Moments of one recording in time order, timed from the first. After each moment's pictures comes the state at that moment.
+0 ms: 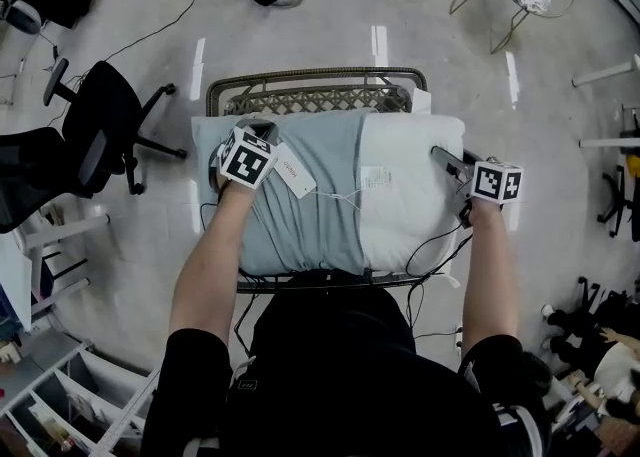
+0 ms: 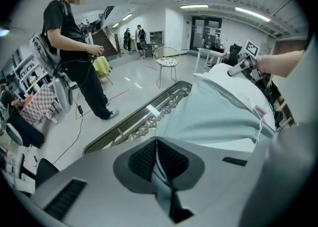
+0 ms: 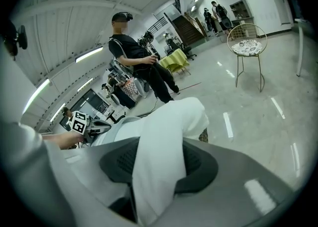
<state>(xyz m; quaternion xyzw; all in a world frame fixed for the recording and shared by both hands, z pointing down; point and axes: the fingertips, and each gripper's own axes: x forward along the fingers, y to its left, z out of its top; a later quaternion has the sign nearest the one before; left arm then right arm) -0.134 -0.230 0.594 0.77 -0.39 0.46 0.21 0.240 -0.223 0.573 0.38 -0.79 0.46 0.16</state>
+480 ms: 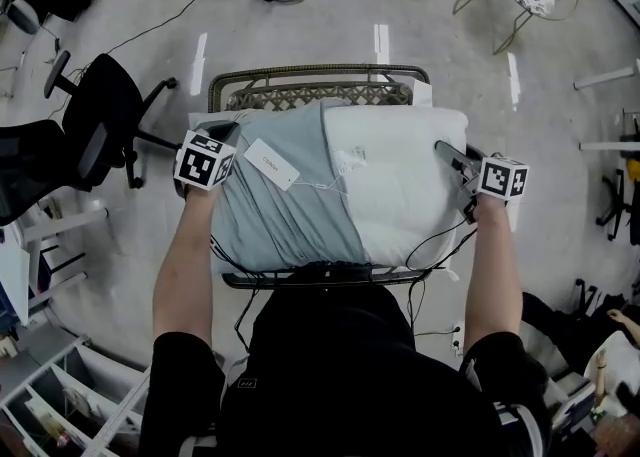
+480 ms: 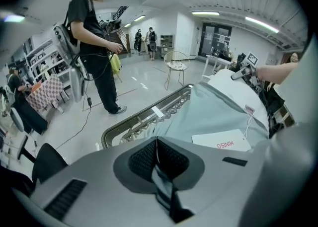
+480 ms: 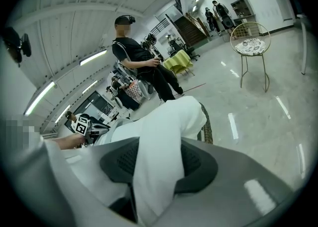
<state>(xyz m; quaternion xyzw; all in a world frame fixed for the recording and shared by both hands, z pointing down) -0.221 -0.213 0.576 0.75 -0.43 0.43 0.24 0.234 -0.228 0.561 0.37 -0.80 0.46 0.13</state>
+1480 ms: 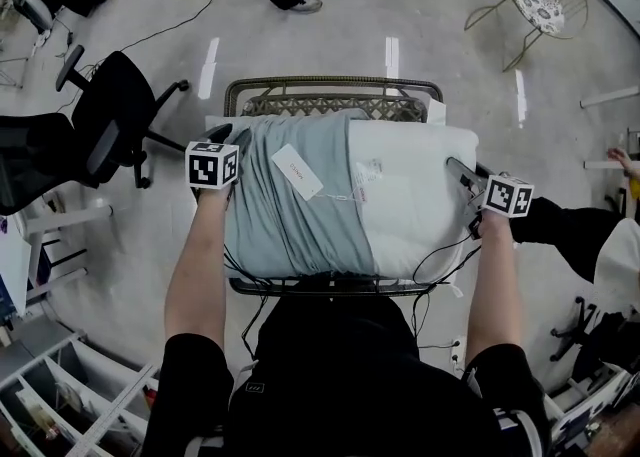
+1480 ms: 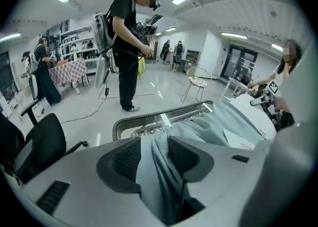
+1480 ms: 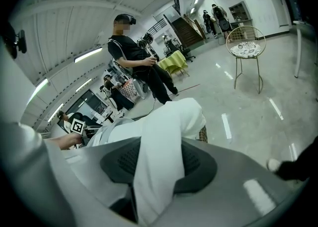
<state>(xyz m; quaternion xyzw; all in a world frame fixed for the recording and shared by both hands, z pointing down) -0.262 -0.219 0.590 0.71 -0.54 0.33 0.31 0.241 -0.226 0.569 0.40 -0.79 0.45 0.15</state>
